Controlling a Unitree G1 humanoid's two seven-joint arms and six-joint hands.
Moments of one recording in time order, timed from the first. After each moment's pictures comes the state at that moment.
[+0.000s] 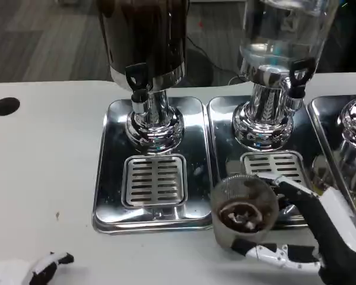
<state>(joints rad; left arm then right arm) 0.88 0.32 0.21 -0.72 0.88 -0.08 -0.33 0.25 -0.37 0.14 0.11 -0.42 -0.56 -0.18</state>
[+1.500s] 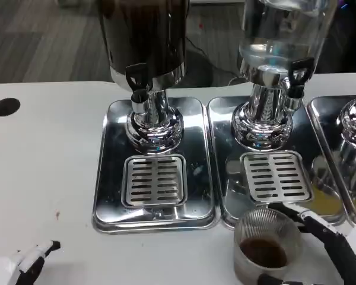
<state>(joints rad) 0.94 0.29 0.27 -0.78 0.87 -0.09 -0.31 0.36 -0.39 0.06 0.27 -0.41 -0.81 -0.17</state>
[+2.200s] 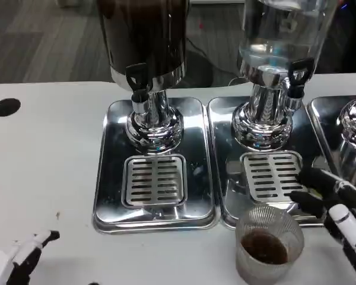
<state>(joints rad) 0.94 0.27 0.30 -0.79 0.79 -0.13 -0.28 0.42 -0.39 0.01 -0.09 0.45 -0.29 0.29</state>
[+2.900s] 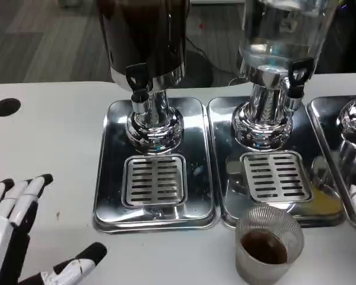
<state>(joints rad) 0.81 0.21 0.27 -0.75 0.93 -0.17 -0.10 0.29 -0.45 -0.15 -0.03 -0.55 -0.35 -0.13</state>
